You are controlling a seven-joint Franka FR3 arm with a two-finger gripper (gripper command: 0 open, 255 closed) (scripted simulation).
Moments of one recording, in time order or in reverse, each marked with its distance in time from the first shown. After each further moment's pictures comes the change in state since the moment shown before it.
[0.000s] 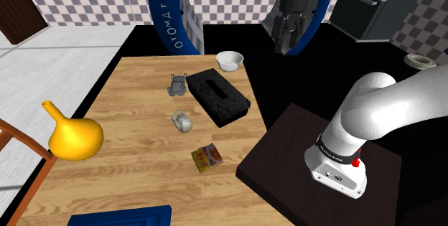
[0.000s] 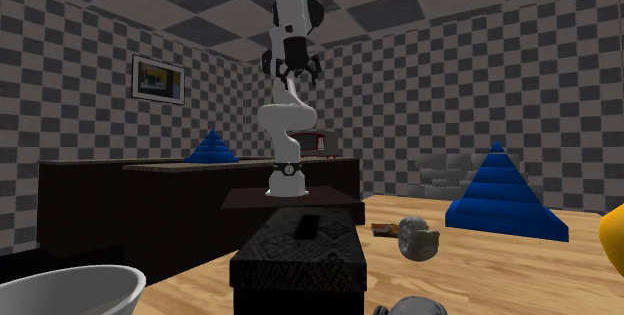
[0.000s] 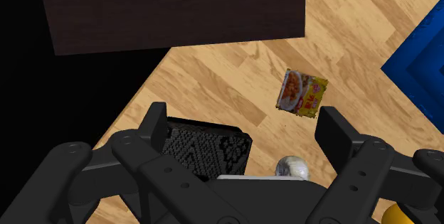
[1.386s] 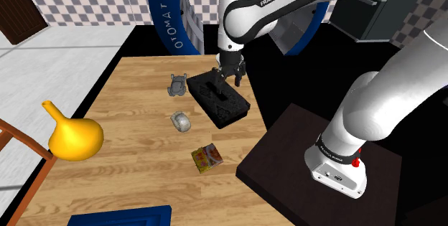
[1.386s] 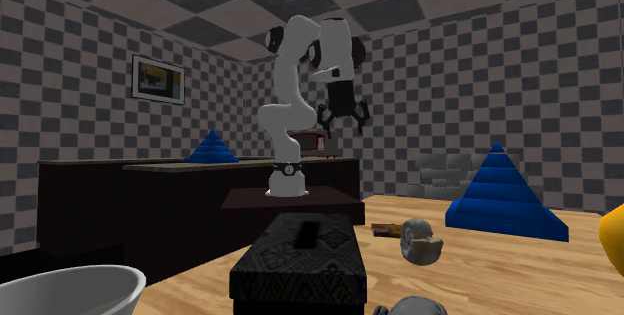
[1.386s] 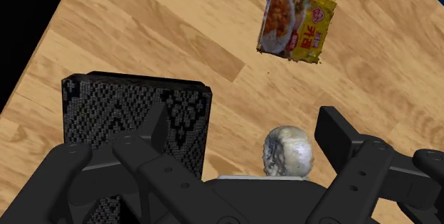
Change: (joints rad) arm 0.070 0.508 0.216 -0.058 0.110 0.658 0.222
